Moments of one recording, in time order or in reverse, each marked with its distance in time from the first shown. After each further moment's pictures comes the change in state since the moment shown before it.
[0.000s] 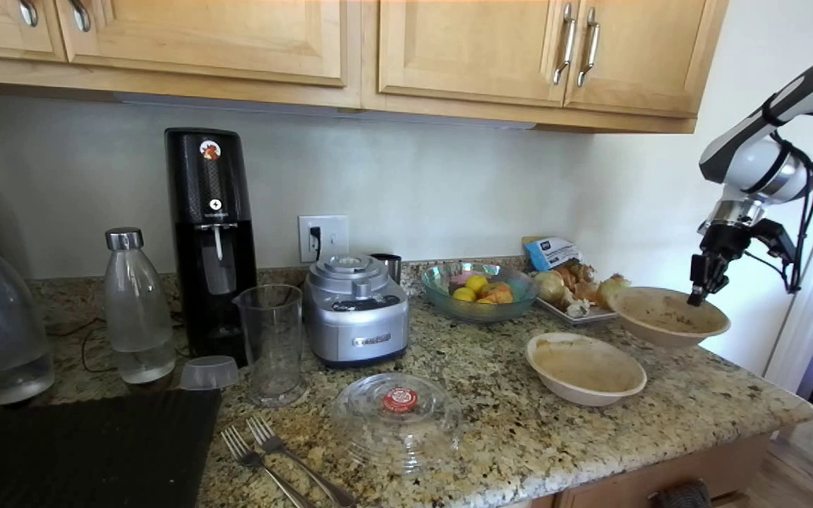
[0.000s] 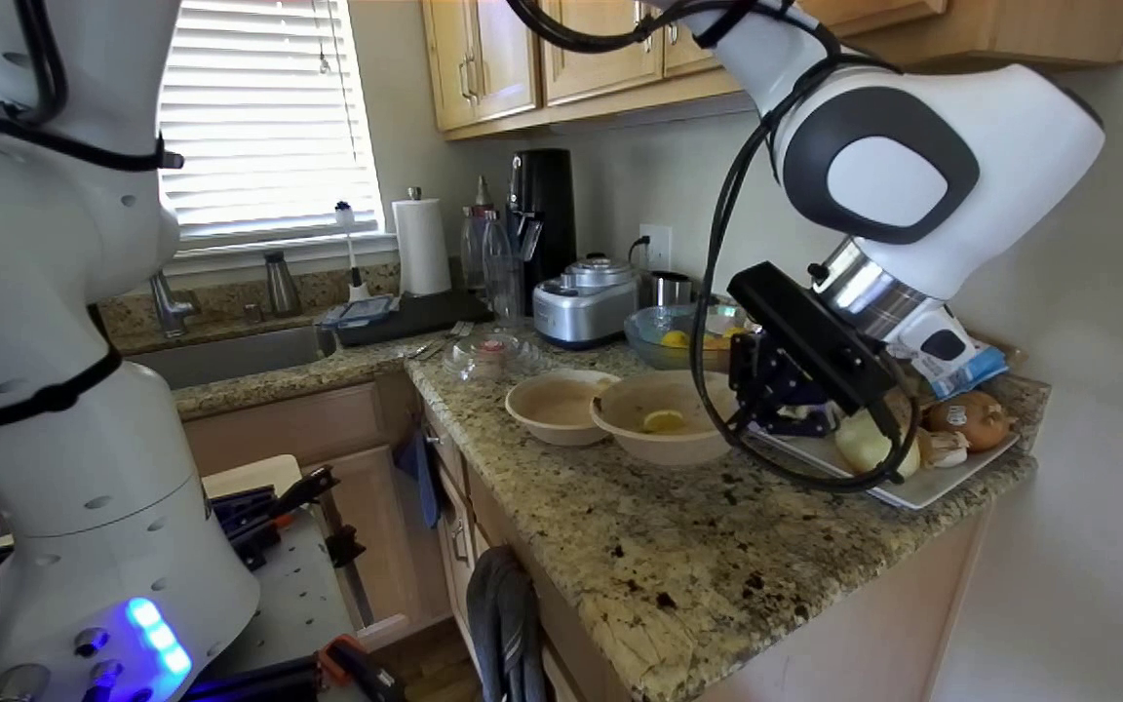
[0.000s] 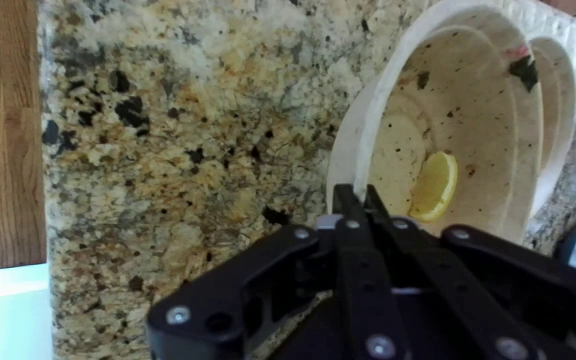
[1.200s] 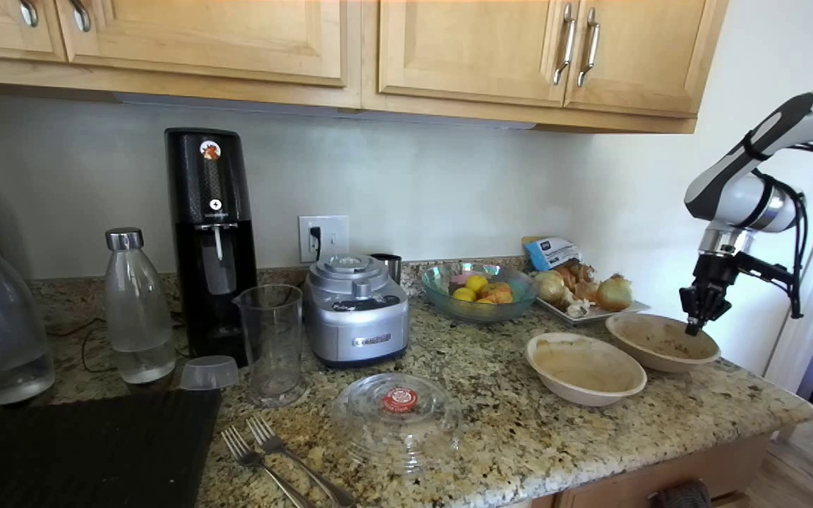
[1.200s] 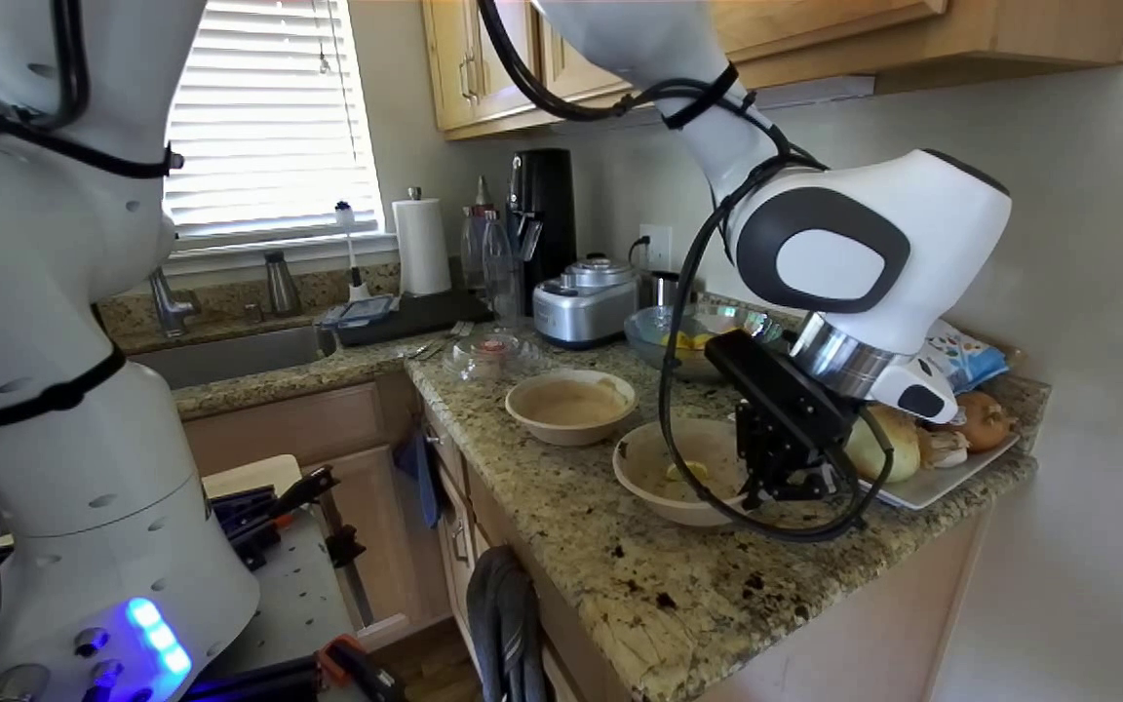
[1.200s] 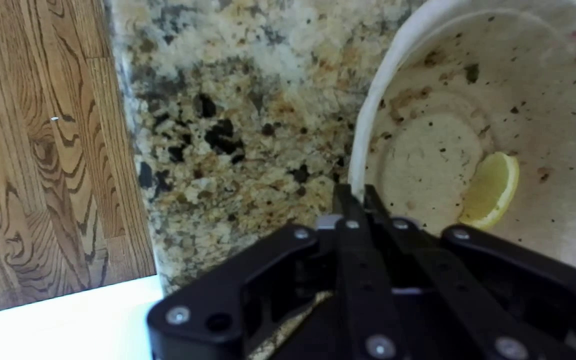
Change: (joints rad) arm 0.043 0.060 0.002 -0.092 -0.106 0.311 0.259
